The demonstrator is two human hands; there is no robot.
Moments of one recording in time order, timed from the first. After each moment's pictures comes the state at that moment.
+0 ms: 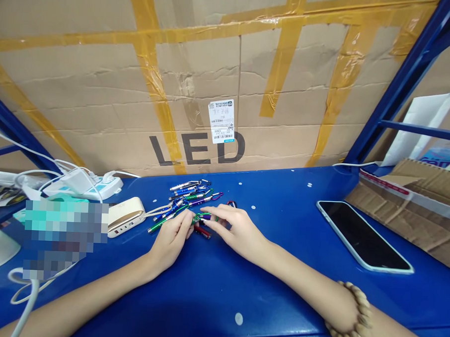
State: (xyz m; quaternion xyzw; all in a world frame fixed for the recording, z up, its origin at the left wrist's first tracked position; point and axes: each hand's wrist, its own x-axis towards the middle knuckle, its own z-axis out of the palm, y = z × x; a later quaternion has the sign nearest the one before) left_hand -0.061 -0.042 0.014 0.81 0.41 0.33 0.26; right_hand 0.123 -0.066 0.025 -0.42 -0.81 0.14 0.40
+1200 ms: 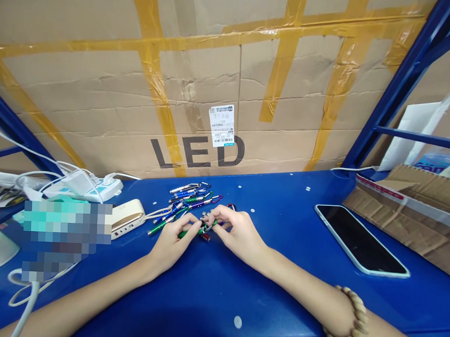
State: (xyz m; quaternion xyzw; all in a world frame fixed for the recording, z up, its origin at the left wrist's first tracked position) left_hand -0.058 -0.044 0.018 0.80 0.42 0.31 0.29; right_hand 0.118 -0.070 0.031 -0.42 -0.74 0.26 0.46
